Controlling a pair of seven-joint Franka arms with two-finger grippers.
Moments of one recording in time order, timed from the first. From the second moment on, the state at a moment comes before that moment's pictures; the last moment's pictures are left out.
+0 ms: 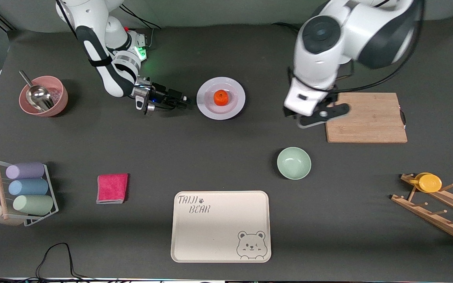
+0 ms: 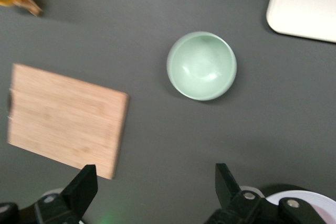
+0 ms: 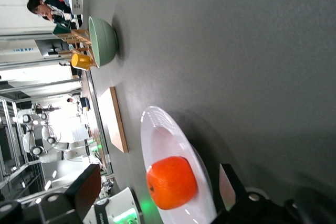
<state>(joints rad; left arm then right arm) 0.00 0.11 -0.57 -1.69 0.21 1.65 -0.81 0.55 0.18 -0.05 -2.75 2.16 2.17 -1.23</state>
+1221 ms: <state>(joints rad) 0.40 0.00 -0.52 -1.69 0.01 1.60 -0.11 0.68 0.27 -0.05 -2.72 2.24 2.12 -1.57</state>
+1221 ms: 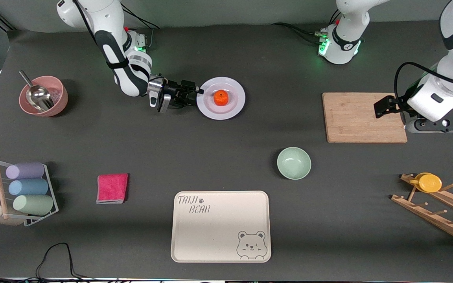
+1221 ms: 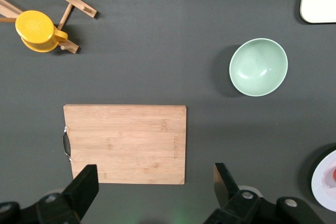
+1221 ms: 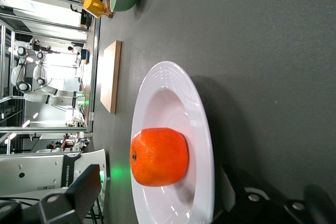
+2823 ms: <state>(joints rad) 0.40 -0.01 -0.45 -1.74 0.05 1.73 0.03 0.70 0.43 -0.05 -2.65 2.34 2.02 -1.74</state>
